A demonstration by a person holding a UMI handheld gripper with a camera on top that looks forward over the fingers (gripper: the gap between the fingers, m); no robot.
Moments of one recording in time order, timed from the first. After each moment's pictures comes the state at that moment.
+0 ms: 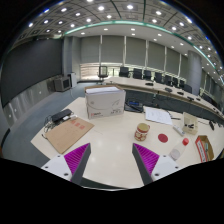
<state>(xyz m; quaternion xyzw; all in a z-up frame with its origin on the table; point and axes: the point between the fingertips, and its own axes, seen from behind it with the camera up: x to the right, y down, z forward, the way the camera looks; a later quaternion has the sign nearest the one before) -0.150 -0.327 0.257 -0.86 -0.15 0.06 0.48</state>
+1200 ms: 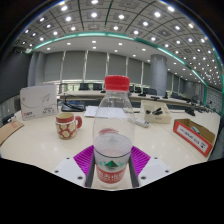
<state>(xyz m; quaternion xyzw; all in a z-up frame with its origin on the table) 0.149 -0.149 0.066 -0.81 0.01 -0.05 0.59</state>
